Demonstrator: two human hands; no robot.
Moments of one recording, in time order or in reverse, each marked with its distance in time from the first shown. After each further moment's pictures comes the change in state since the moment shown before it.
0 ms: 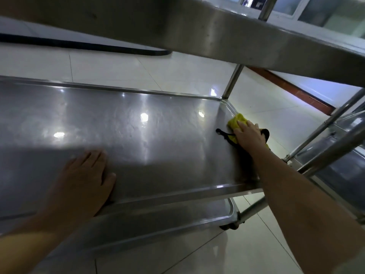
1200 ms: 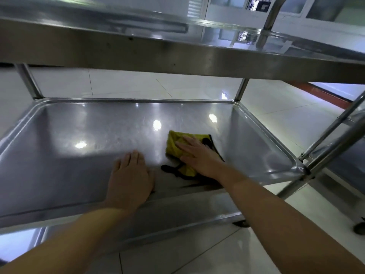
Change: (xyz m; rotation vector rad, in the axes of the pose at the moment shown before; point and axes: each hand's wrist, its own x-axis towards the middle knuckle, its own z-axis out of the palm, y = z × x) left_hand -0.003 0.052 -0.009 0.055 -0.051 -0.052; right_hand -0.142 -0.123 0.017 0.104 -0.293 -0.658
